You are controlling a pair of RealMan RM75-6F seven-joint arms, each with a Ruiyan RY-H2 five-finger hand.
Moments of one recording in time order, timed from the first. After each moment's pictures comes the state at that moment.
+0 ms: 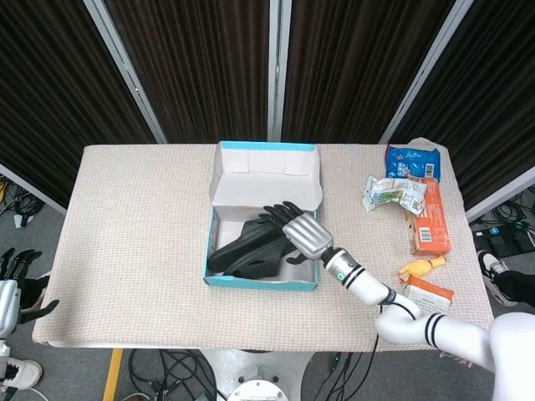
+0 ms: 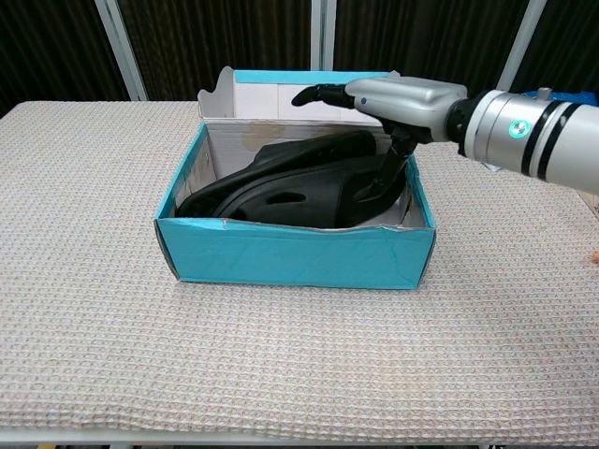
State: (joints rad) left arm -0.02 -1.20 -0.06 -1.47 1.43 1.49 -0.13; right arm 0.85 -1.61 0.22 -1.28 -1.50 0.78 0.05
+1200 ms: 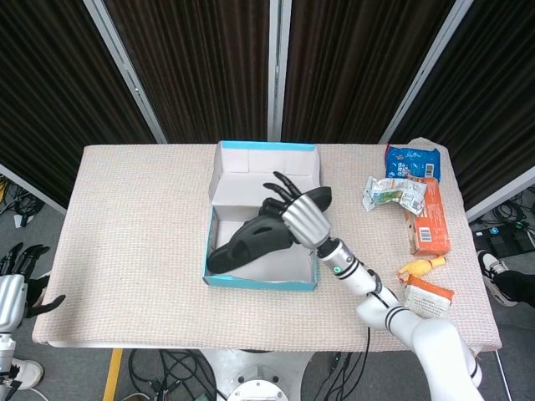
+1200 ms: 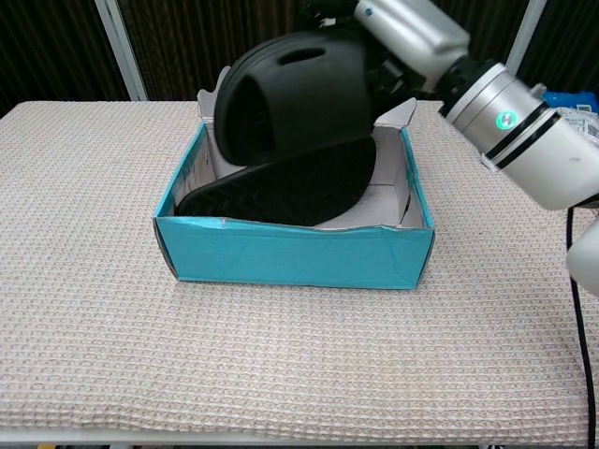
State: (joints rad) left arm -0.05 -1.21 -0.07 -1.46 1.45 1.48 -0.16; right arm 0.90 -1.94 0.16 -0.59 -1.67 1.45 0.49
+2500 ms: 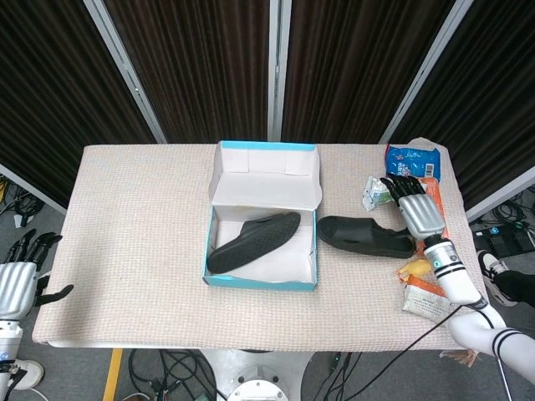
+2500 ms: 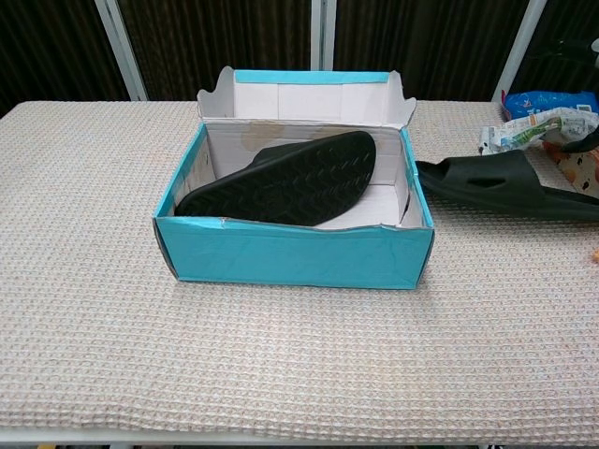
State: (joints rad) left arm -0.12 -1.17 -0.08 -1.50 1.49 1.45 -0.10; right arm 0.63 -1.38 0.11 -1.08 -1.36 0.99 0.21
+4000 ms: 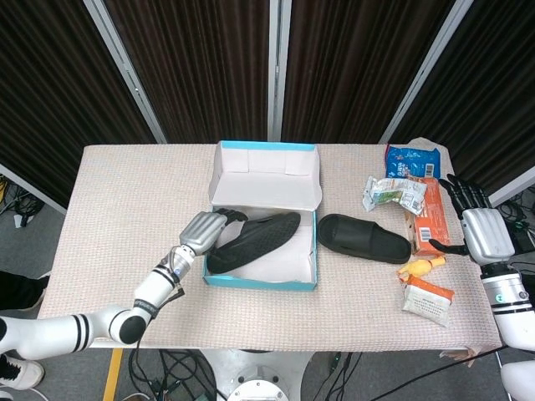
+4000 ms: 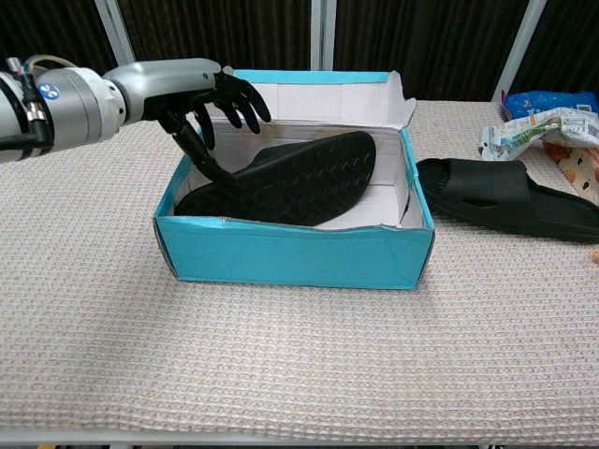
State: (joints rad) left arm -0.86 -1.53 -0.25 -1.58 0.93 0.82 0.21; right arm 0.39 -1.08 0.16 -1.45 -1.39 1.24 0.26
